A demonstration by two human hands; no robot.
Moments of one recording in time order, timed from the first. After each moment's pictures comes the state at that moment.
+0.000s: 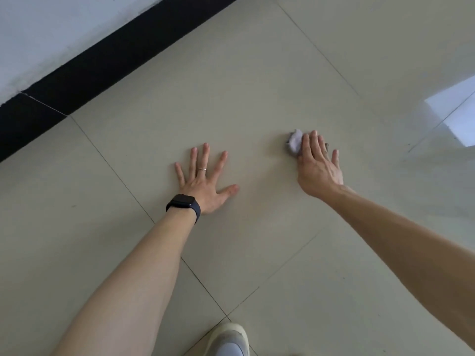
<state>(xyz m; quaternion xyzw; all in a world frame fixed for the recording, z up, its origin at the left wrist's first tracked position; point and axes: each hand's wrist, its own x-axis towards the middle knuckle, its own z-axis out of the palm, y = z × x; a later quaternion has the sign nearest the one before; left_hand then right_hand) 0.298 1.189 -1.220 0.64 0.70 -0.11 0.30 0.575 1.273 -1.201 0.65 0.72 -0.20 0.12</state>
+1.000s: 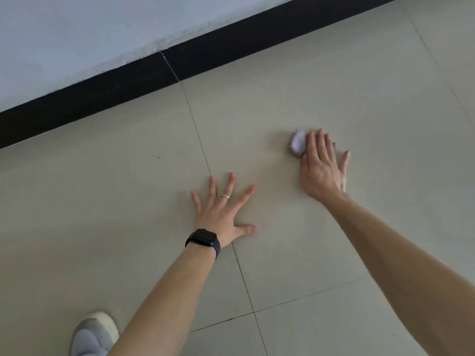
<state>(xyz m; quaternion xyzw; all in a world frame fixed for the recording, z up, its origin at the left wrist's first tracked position) 0.254 1.062 -1.193 0.53 0.78 -0.13 0.30 0.425 1.258 -1.232 0.54 0.81 -0.21 0.02</state>
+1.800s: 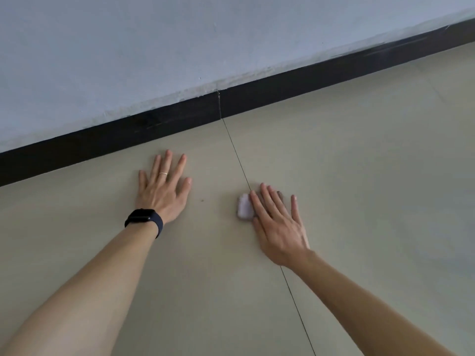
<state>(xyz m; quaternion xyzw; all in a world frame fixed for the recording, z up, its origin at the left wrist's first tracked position) -0.029 1.068 -1.229 0.48 0.86 -0.01 0.17 0.258 1.142 -1.220 0.41 0.89 -0.20 0.04</state>
